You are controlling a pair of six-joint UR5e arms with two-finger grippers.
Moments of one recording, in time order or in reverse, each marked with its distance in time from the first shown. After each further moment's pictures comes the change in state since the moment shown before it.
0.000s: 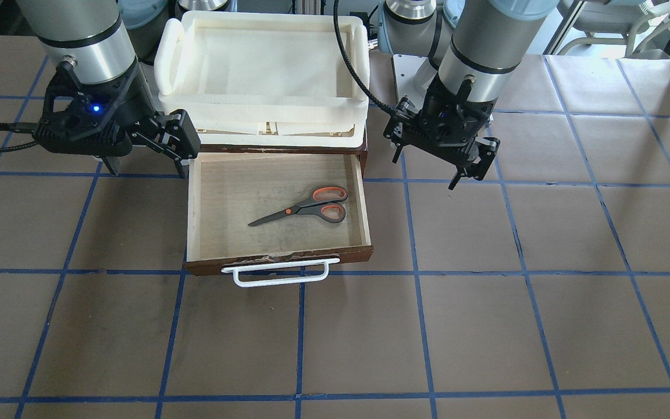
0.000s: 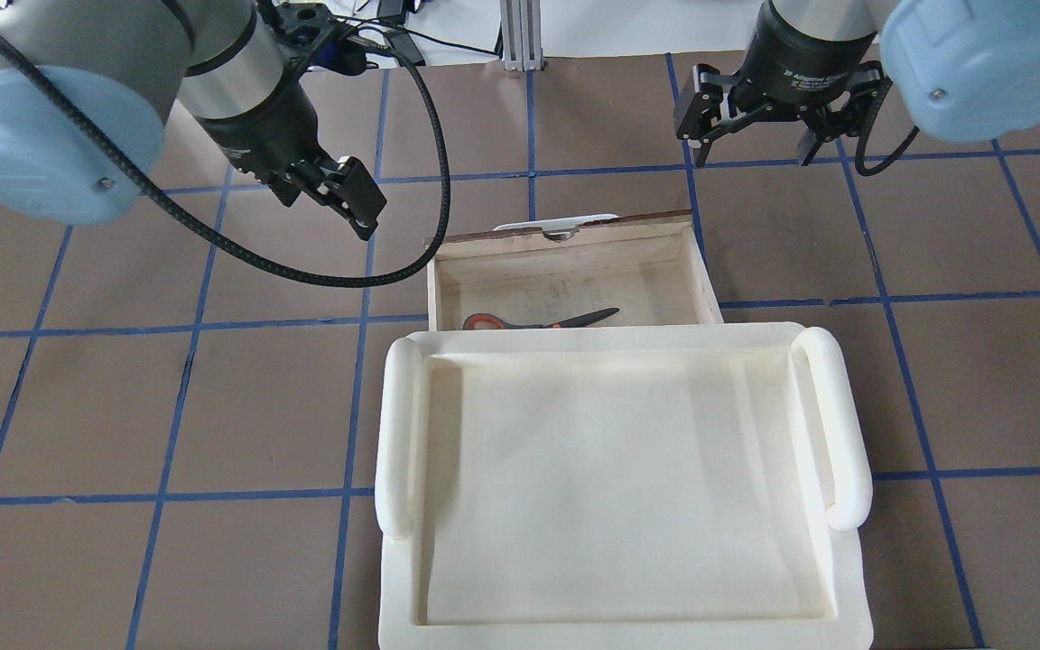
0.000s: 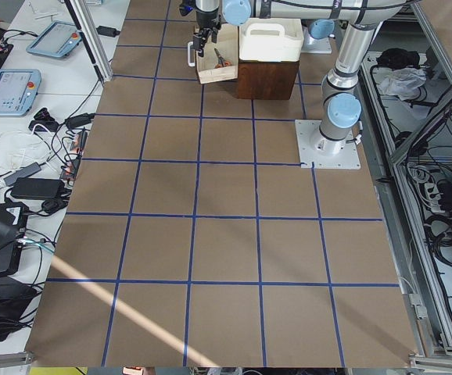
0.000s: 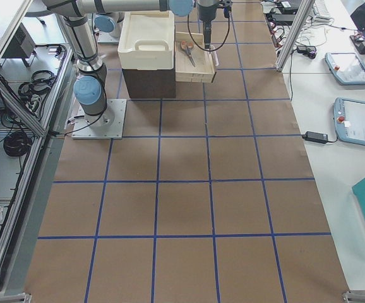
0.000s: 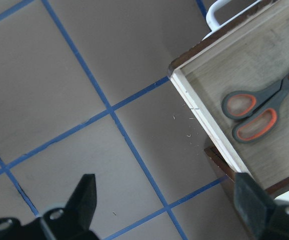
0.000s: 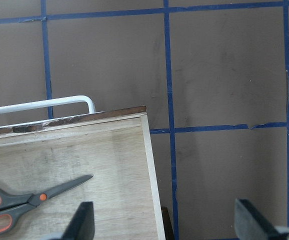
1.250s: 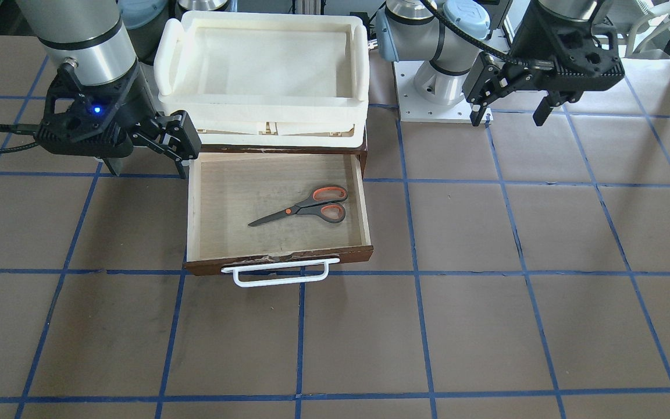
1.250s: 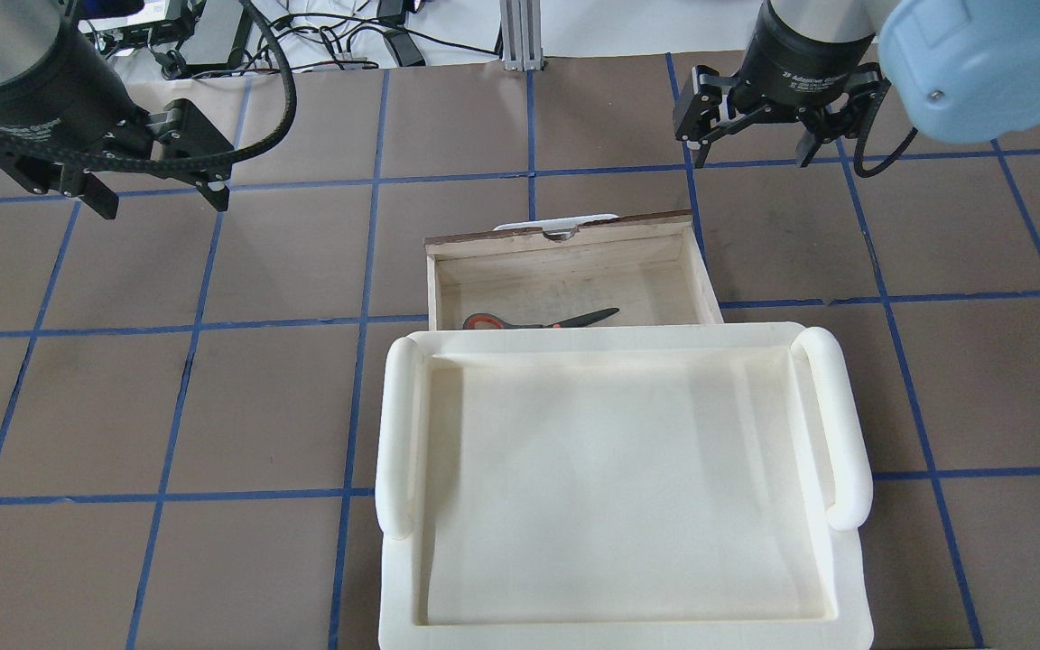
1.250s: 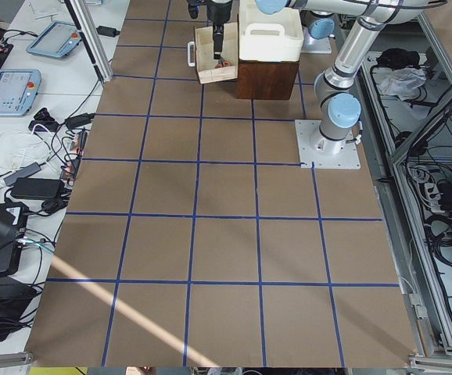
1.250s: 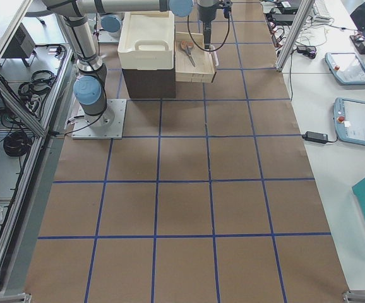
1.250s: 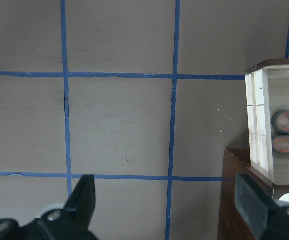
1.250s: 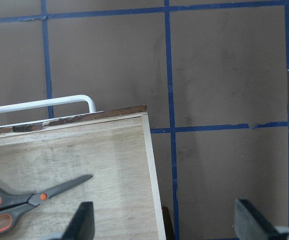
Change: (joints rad) left arm 0.148 0.124 0.037 -0.140 0.069 -0.334; right arm 0.000 0.001 0.002 0.000 0.002 0.000
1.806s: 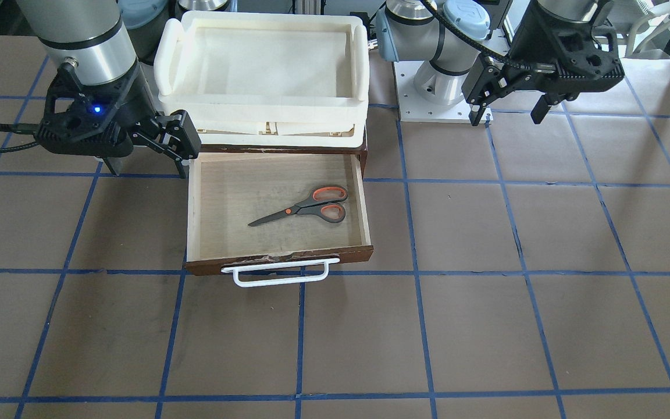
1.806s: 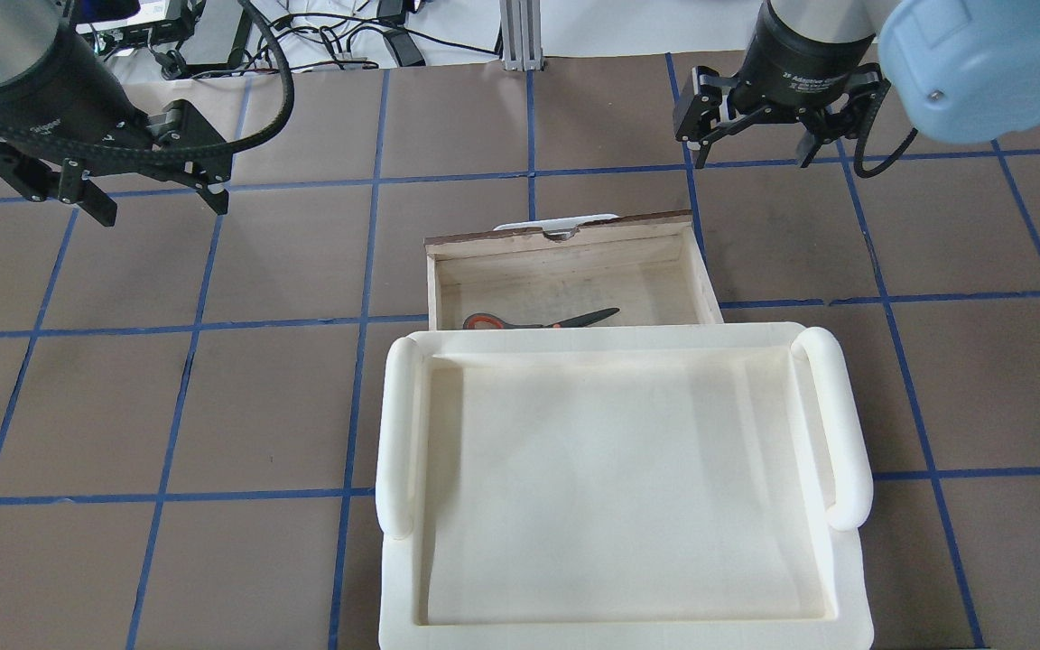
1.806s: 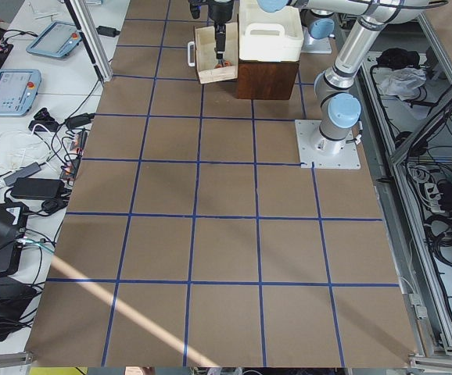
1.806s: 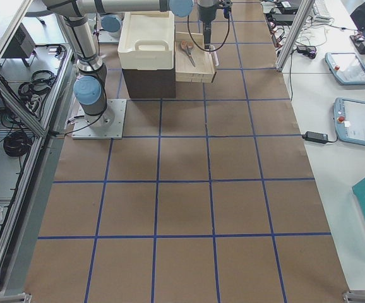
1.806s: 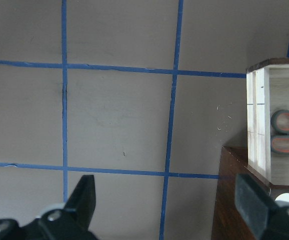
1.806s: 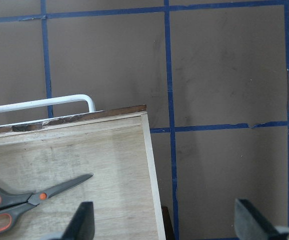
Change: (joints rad) left arm 0.000 -0.008 0.003 -0.014 -0.004 -0.031; right arm 0.000 -0.001 0.001 0.001 -0.001 0.000
